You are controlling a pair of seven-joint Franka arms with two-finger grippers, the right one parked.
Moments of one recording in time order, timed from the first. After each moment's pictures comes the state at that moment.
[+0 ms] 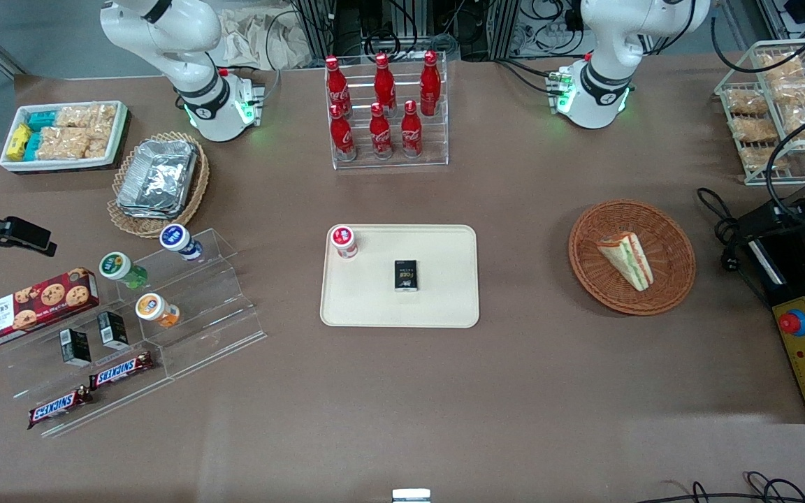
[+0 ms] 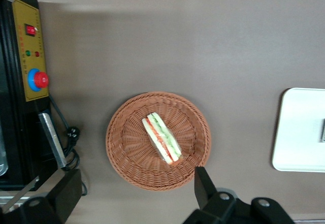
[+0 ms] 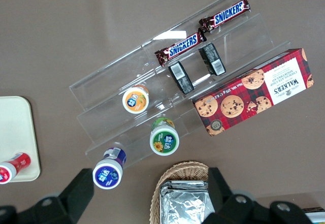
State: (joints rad) arm -0.19 0.14 0.24 -1.44 -0.04 1.56 0.03
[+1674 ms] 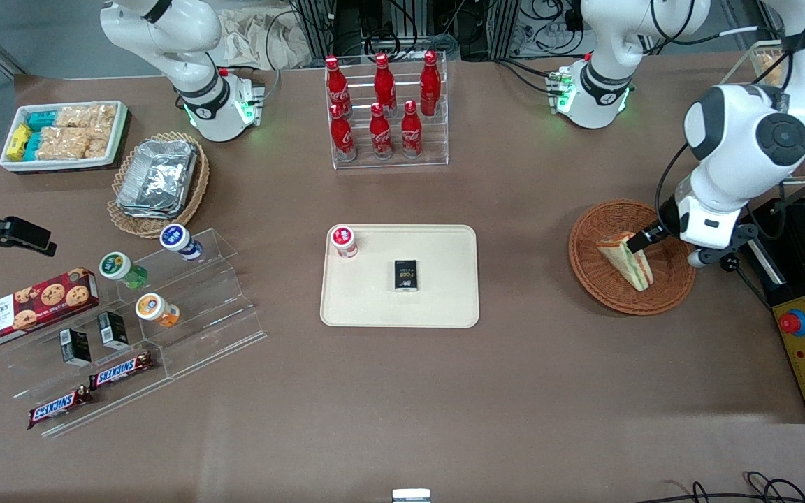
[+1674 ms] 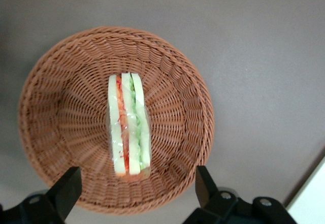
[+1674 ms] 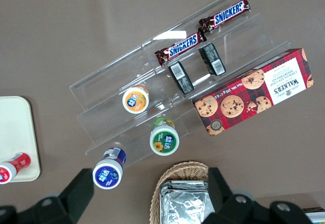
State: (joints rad) arm -0.27 -0.07 0.21 -2.36 -0.02 2.33 -0.54
